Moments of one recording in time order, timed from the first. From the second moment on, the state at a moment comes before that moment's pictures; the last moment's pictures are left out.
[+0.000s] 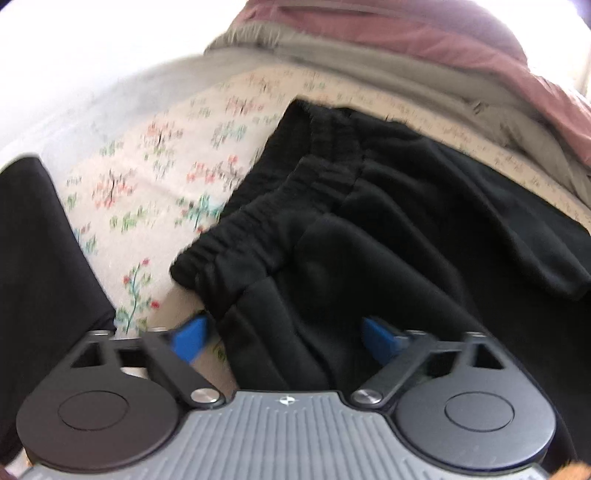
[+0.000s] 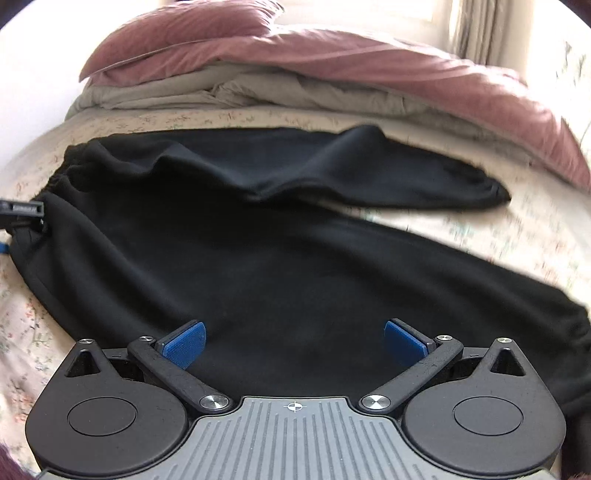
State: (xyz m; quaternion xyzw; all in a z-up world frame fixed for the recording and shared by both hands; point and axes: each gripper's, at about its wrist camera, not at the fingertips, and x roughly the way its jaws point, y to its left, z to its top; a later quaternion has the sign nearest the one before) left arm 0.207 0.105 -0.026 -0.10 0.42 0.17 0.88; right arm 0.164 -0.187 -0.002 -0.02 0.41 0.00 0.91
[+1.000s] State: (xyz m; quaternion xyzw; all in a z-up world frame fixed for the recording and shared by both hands) left arm 0.161 0.157 0.026 -0.12 0.38 0.24 0.89; right arm 0.159 -0.223 -0.025 0.01 0.47 -0.03 0.88
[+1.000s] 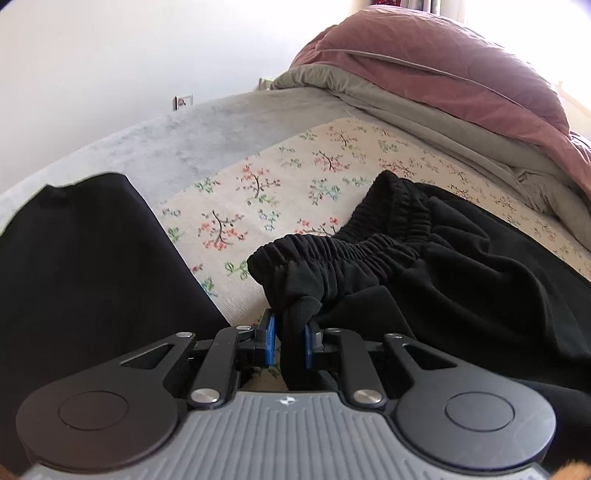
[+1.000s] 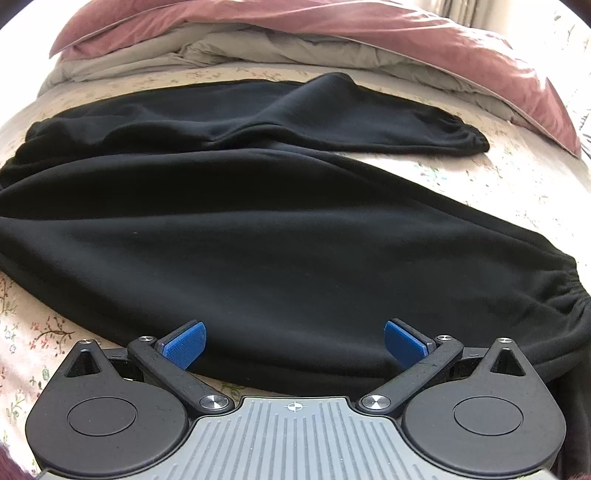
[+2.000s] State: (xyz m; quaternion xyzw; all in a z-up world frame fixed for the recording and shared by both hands) left arm 0.232 0.166 0.059 -0.06 0.37 0.14 0.92; right arm 0.179 -0.243 -0.014 0.04 0.46 -0.04 0.88
